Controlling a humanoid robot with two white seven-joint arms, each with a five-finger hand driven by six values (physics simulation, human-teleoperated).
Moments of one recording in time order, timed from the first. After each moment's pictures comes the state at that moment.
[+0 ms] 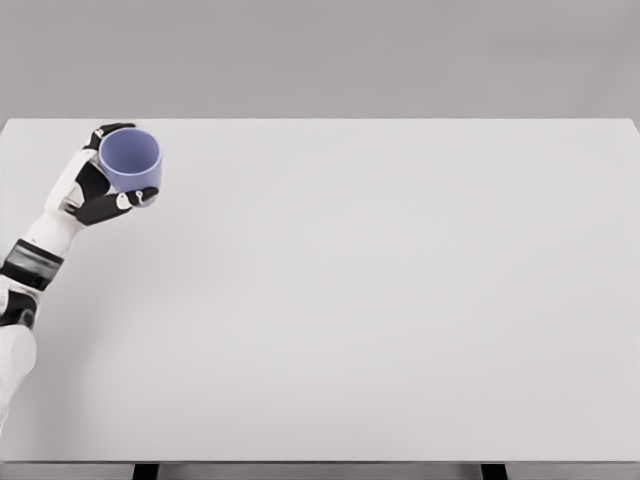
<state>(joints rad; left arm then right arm) -0.38 0.39 -0.12 -0.93 0.57 -0.52 -0.61 0.01 0.00 -0.12 0.02 -0.06 -0.07 0.10</state>
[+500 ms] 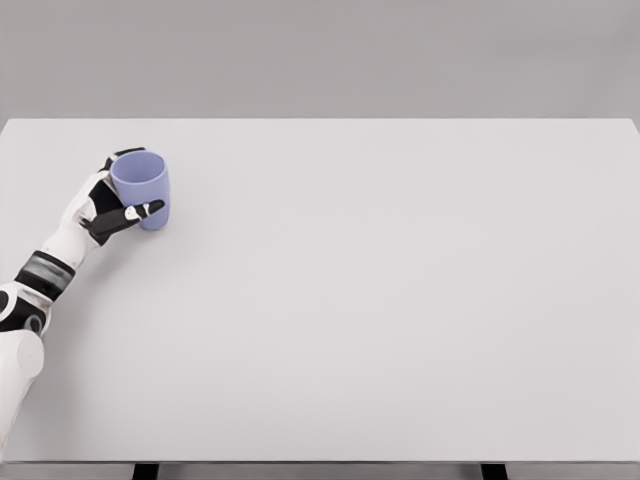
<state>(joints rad) -0.38 0.37 -0.12 -0.88 0.64 -0.29 -0.61 0.01 0.00 -0.12 0.02 -0.06 -0.07 0.10</state>
